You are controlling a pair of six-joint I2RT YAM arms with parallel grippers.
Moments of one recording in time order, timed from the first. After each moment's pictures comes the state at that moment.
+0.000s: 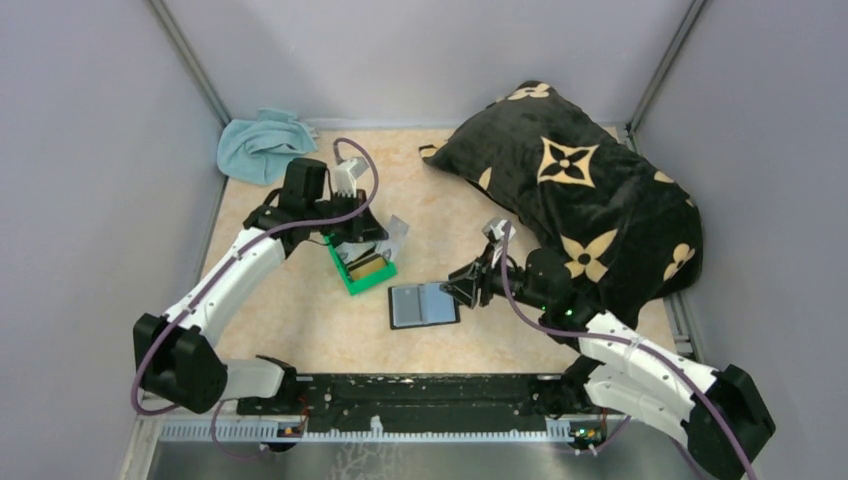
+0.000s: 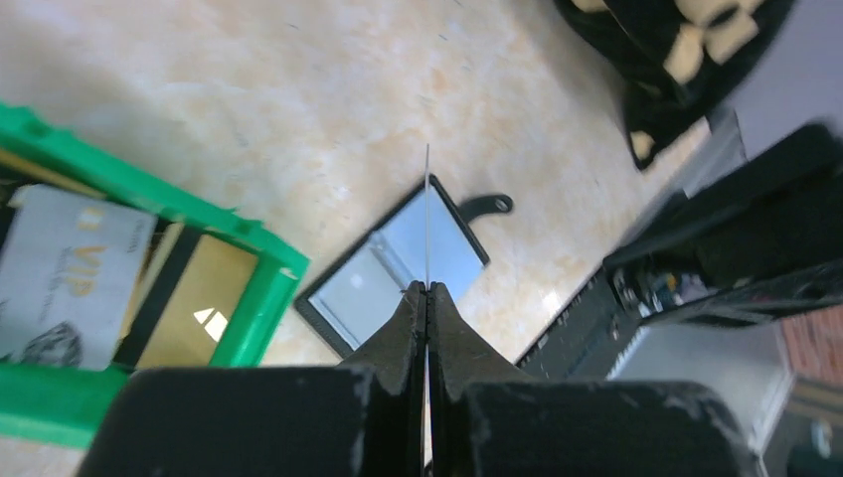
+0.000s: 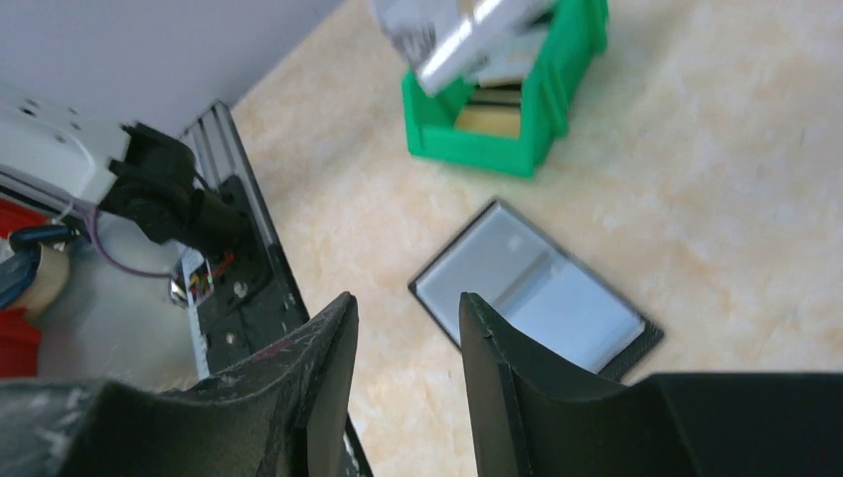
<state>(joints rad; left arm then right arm) -0.37 1.29 1.08 -0.46 0.49 -0.32 0.71 0.86 0.35 0.32 -0.41 0.42</state>
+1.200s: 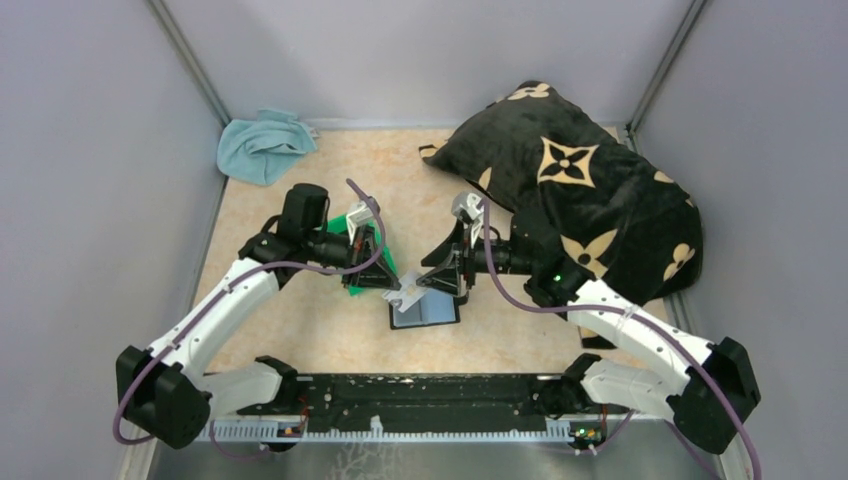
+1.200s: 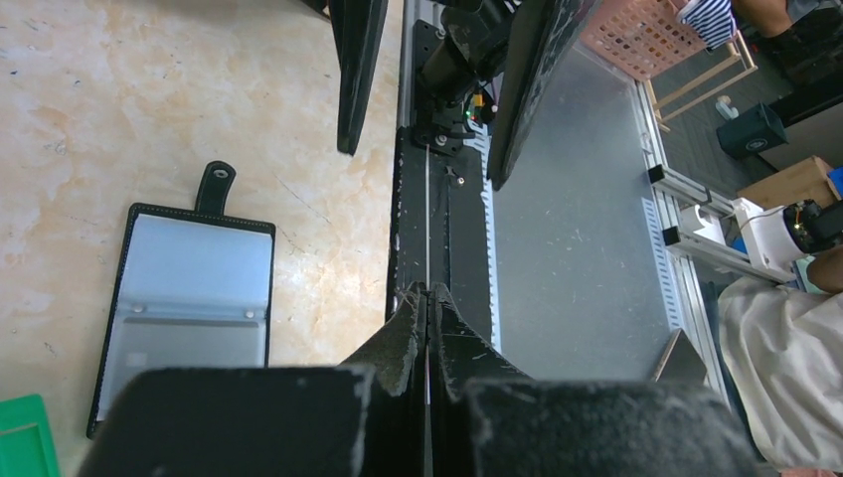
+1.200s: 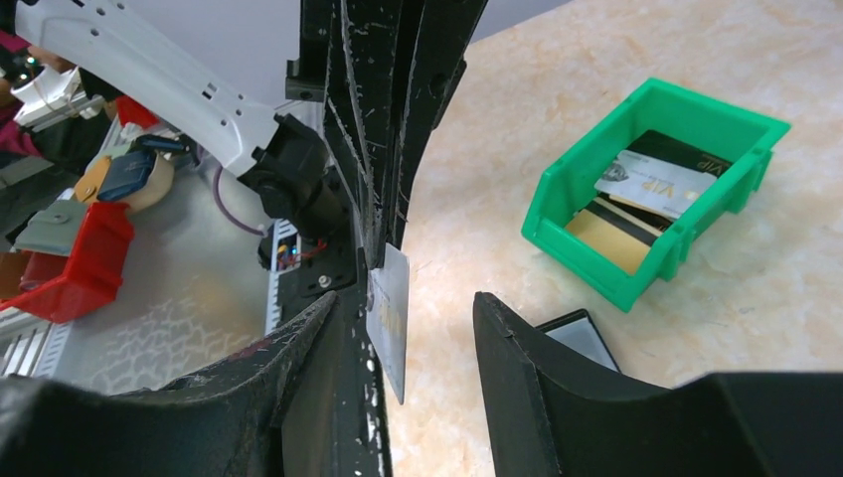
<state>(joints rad) -0.46 1.14 0.93 -0.45 1.18 0.08 0.72 1.03 0.74 0.19 -0.72 0.25</state>
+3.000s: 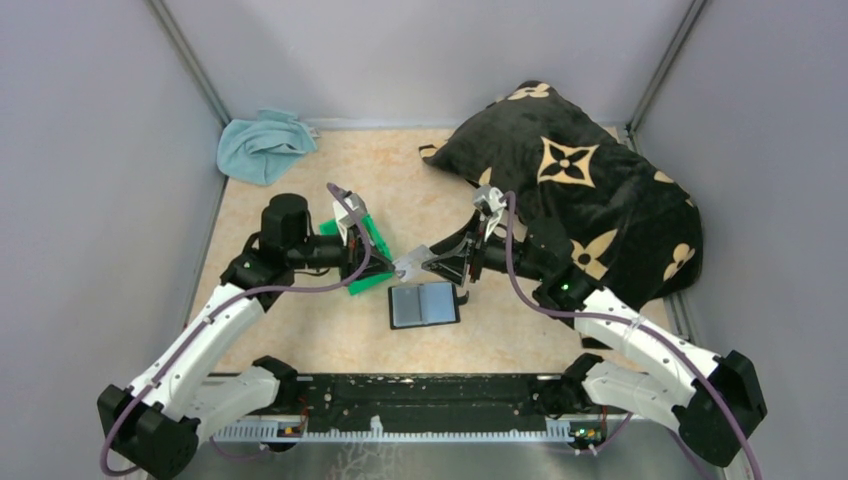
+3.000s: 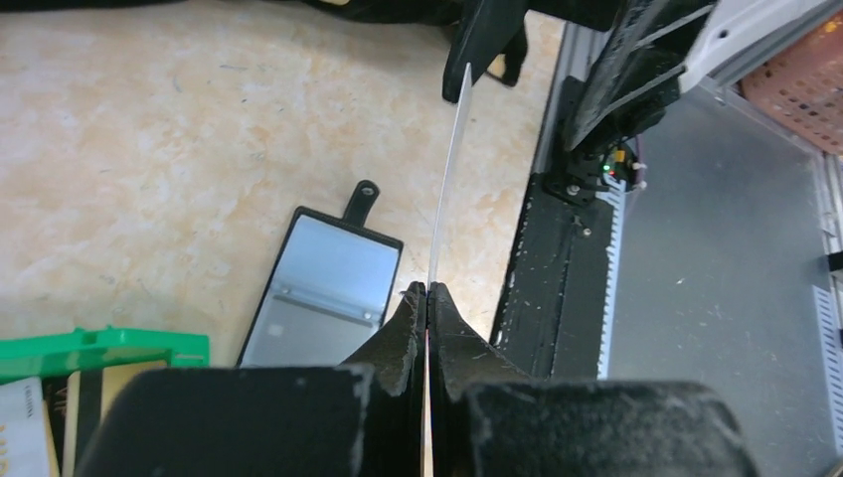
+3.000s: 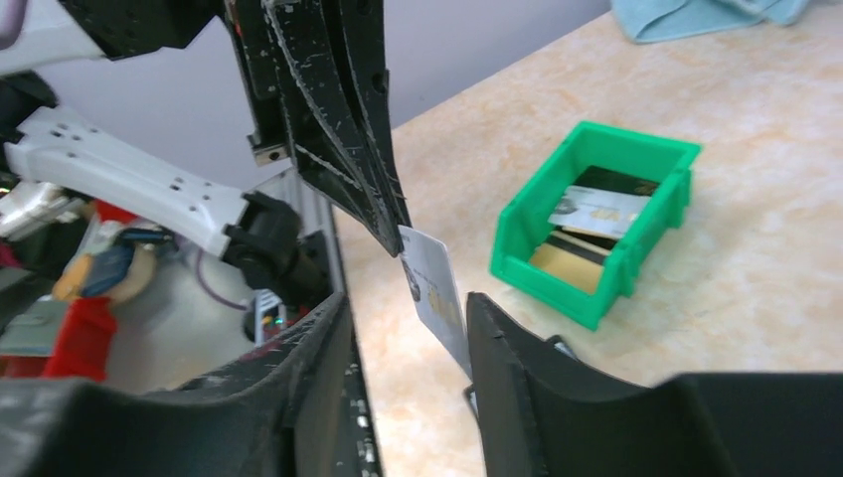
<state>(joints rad) -0.47 0.96 0.85 -0.30 0.87 -0.03 0.70 0.97 0.67 0.34 -0.60 0.39</state>
